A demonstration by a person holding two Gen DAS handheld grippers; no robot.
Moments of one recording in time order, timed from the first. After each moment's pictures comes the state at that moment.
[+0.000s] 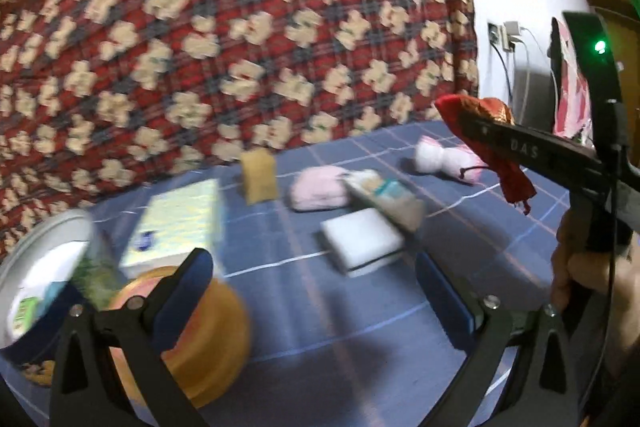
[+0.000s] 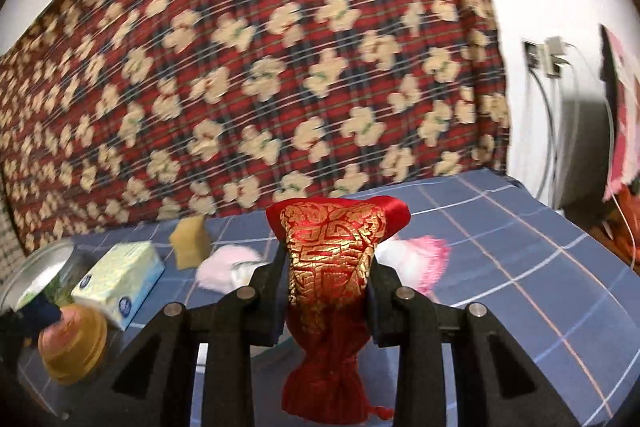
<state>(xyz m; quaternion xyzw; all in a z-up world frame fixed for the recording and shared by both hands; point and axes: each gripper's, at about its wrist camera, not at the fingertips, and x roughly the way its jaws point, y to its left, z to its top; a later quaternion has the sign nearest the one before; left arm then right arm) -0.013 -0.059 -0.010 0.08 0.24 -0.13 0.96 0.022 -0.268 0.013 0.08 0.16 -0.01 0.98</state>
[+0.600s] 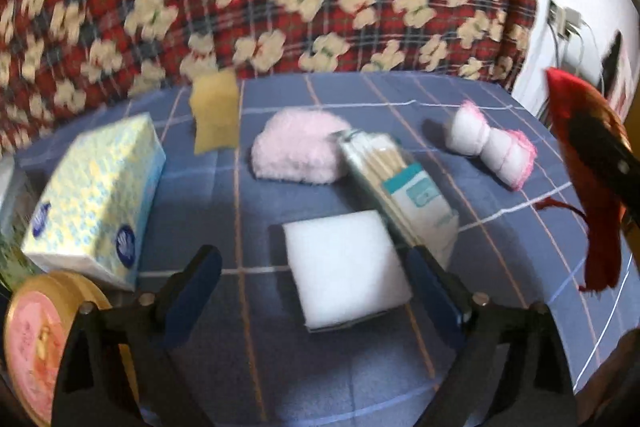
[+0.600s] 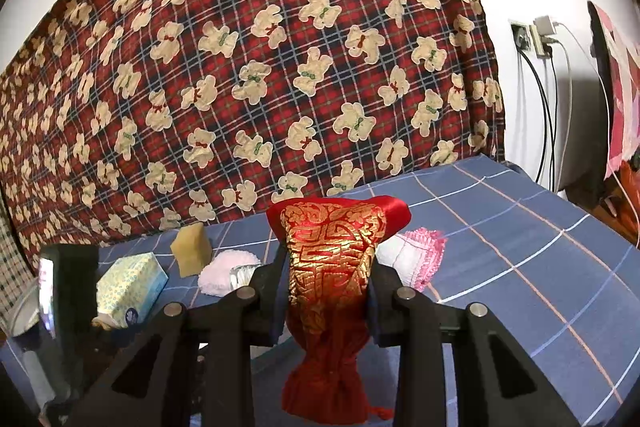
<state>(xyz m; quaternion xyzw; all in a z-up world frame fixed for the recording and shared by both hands) 0.087 -0.105 -0.045 0.00 0.39 -0.10 0.91 0.020 -0.275 0.012 0.11 0.17 0.00 0.98</state>
